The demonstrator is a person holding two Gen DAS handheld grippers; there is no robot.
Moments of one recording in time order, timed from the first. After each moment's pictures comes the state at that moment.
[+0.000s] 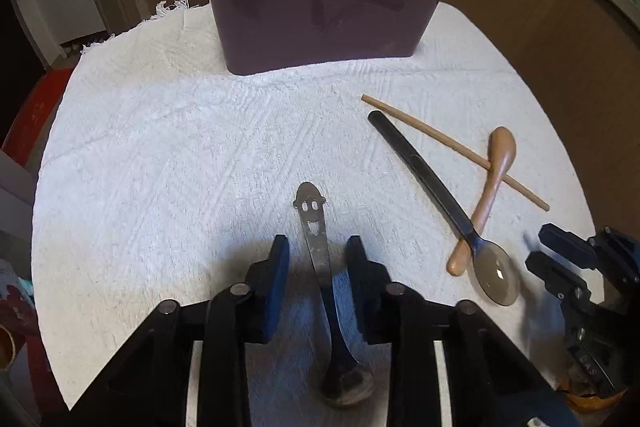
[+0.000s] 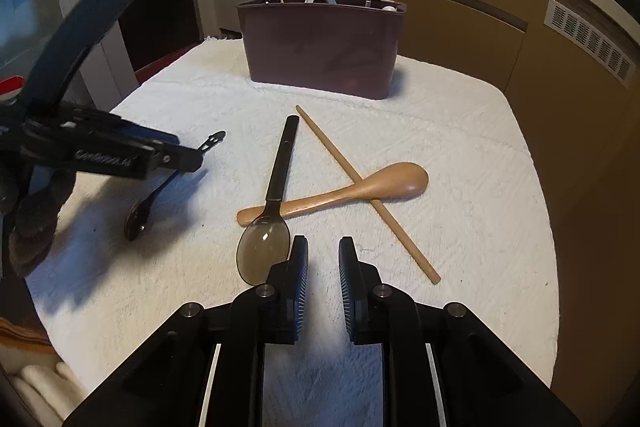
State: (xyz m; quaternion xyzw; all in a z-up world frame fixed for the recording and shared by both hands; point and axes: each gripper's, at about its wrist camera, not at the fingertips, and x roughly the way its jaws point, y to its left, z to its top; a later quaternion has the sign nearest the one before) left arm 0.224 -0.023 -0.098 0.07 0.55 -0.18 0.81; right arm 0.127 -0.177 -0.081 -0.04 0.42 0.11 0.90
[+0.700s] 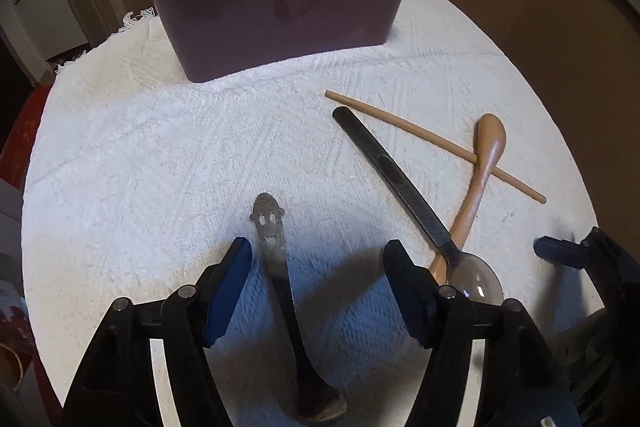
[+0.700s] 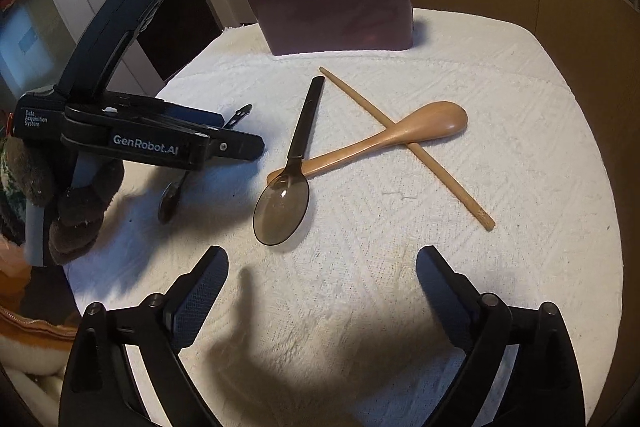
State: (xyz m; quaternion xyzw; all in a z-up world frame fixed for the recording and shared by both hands) left arm 0.227 -0.046 -0.101 0.09 0.54 -0.21 0.81; right arm 0.123 -0.186 -0.102 0.06 0.46 0.17 0.87
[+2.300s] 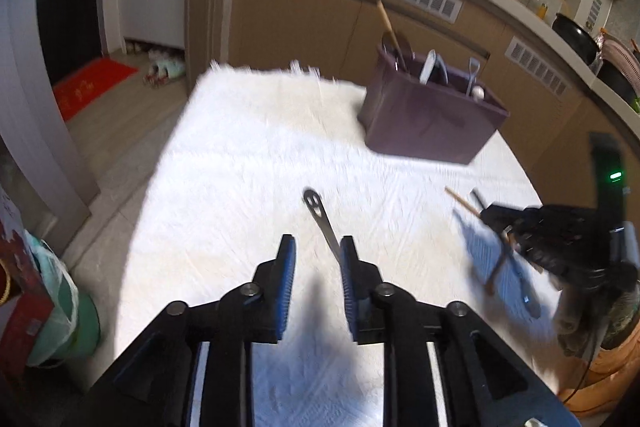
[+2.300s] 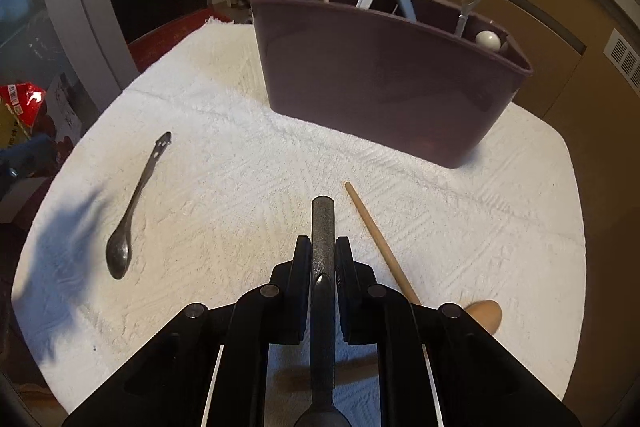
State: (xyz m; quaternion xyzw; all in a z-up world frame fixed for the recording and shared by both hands) left arm 0.199 0.110 -0.057 -0.06 0.44 -0.13 0.89; right arm 0.229 -0.117 -0.065 -0.07 0.46 0.12 0.87
